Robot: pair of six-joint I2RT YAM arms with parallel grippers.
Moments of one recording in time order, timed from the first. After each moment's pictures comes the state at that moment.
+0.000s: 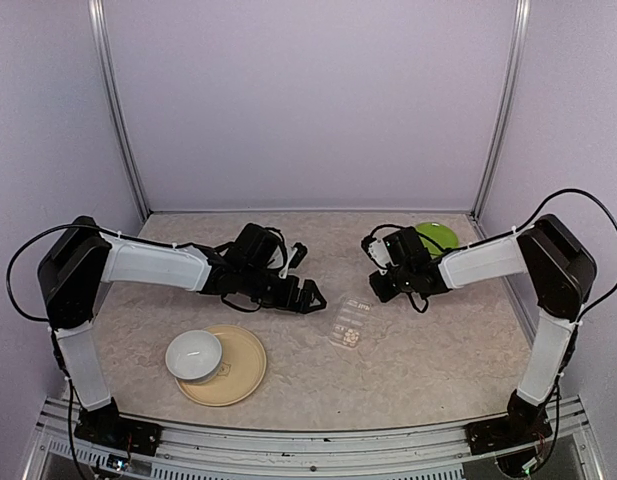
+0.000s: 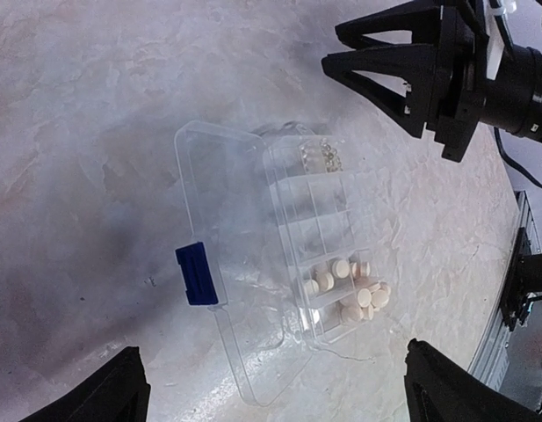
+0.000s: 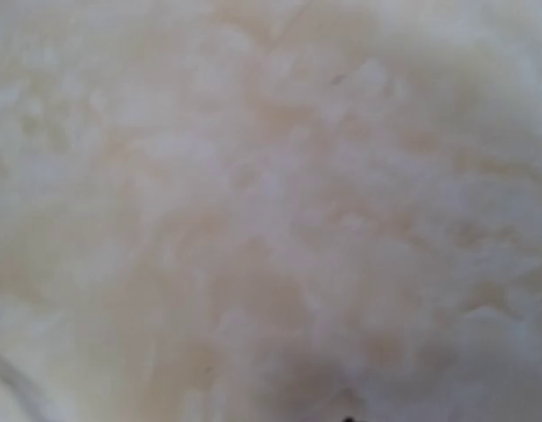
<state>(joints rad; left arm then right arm) -0.79 1.87 1.17 -0.07 0.32 -0.43 0.60 1.85 1.02 0.07 0.17 -0.08</state>
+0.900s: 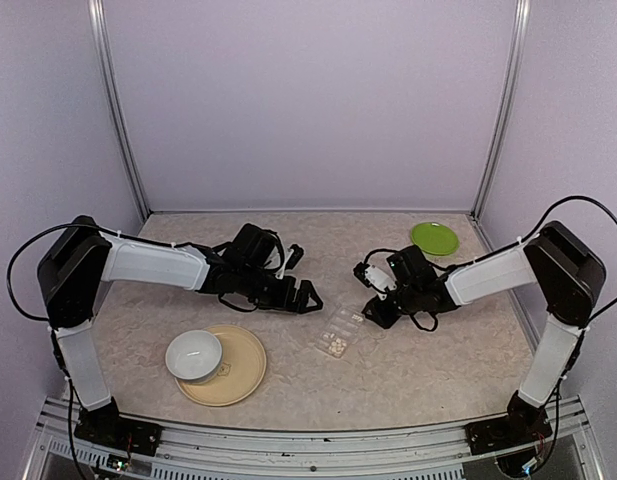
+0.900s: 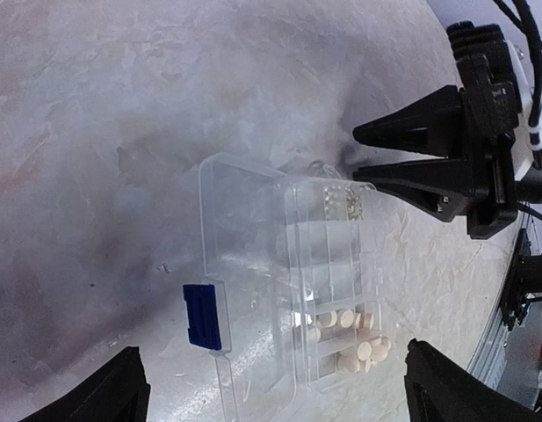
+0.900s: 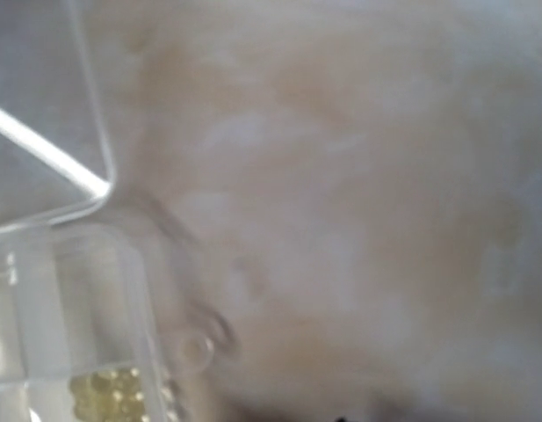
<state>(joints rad) -0.77 1.87 1.17 -0.09 0.33 -0.45 0.65 1.79 0.86 0.08 -0.10 -0.12</state>
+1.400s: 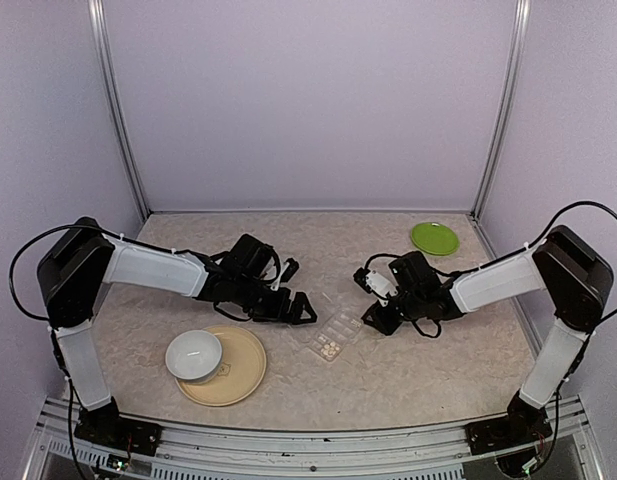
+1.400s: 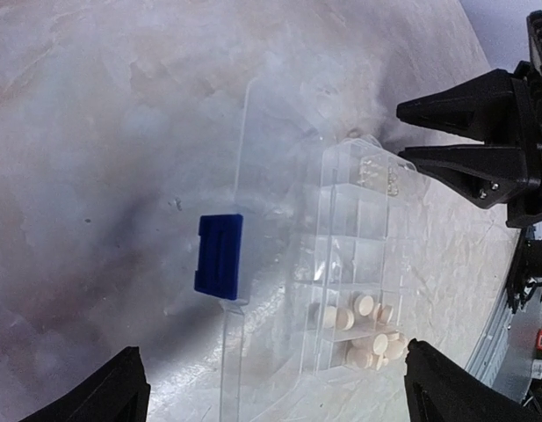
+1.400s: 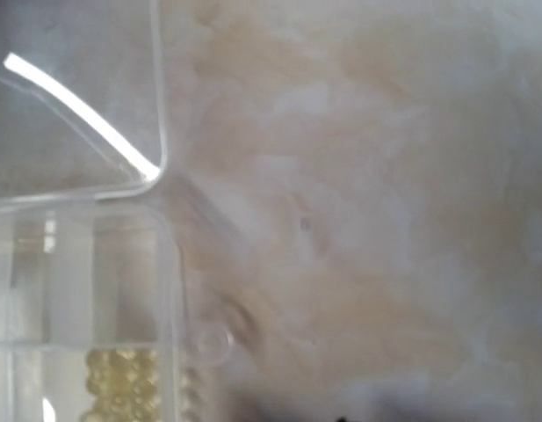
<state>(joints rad) -0.77 1.87 1.10 -0.11 0.35 -0.47 0.68 1.74 0.80 0.11 -0.12 -0.11</state>
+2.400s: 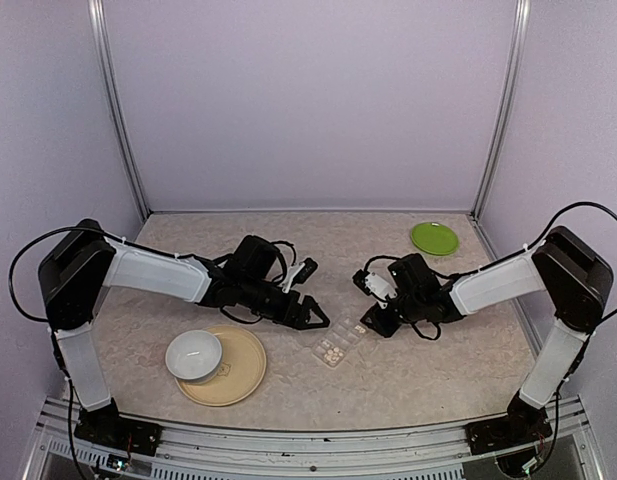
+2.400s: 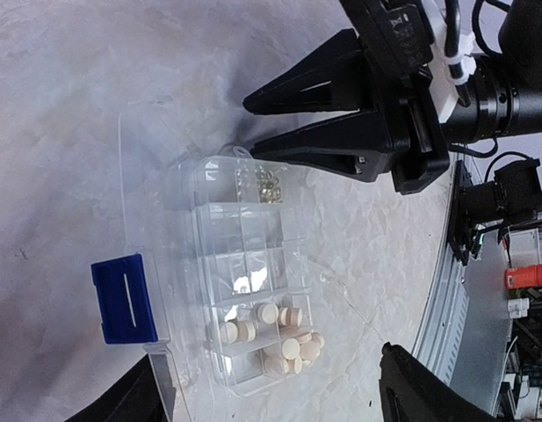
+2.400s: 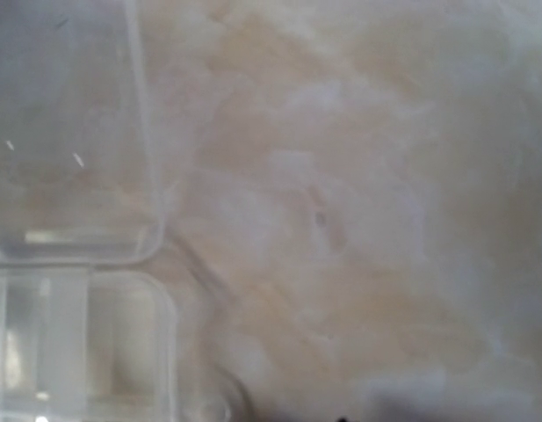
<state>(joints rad) -0.81 1.87 1.09 0.04 0.55 -0.40 0.69 1.73 0.78 0.13 -0.11 -0.10</state>
